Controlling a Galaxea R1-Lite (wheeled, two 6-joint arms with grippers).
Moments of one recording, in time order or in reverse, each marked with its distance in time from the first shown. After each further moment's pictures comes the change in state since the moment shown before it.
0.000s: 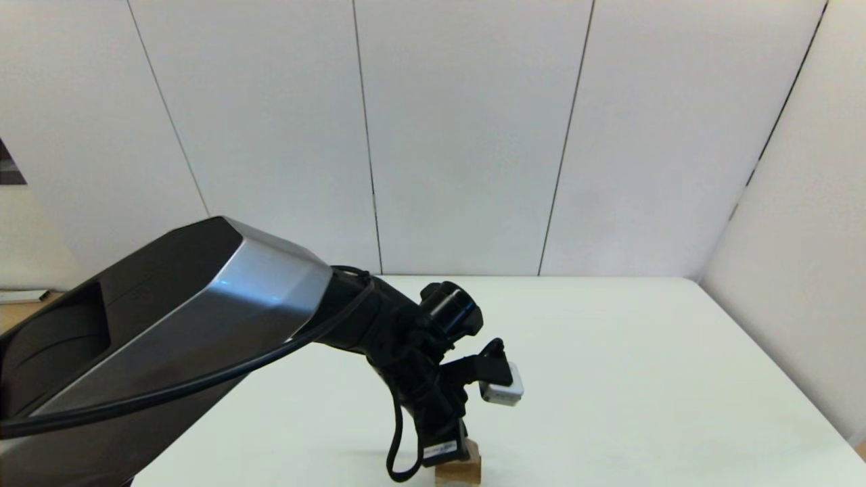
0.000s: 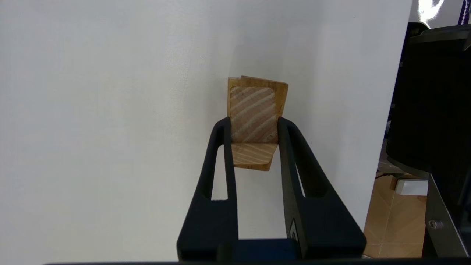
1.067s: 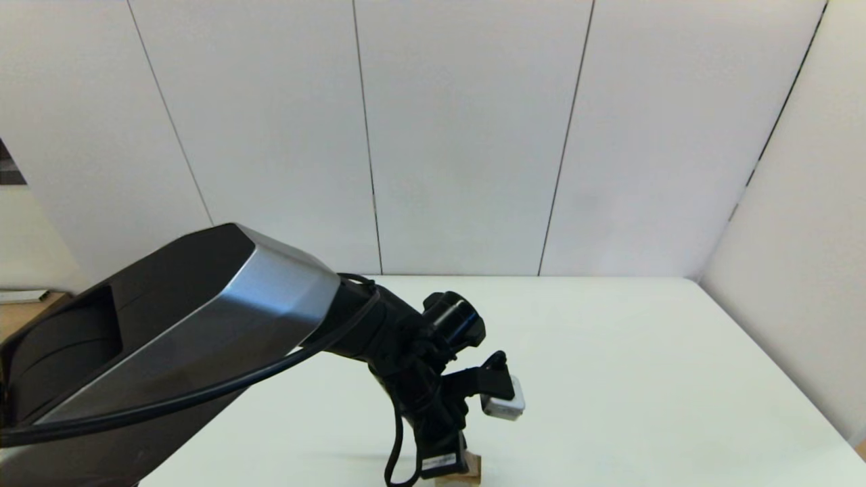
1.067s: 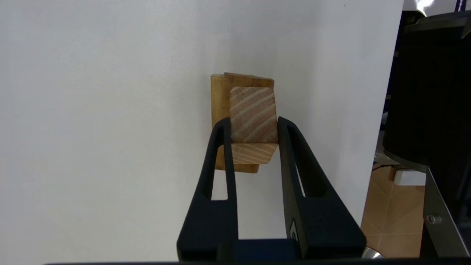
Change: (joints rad) left arm -0.010 0.010 0.020 -0.002 0.001 0.016; right arm 0.000 0.000 0.000 0.000 0.000 0.000
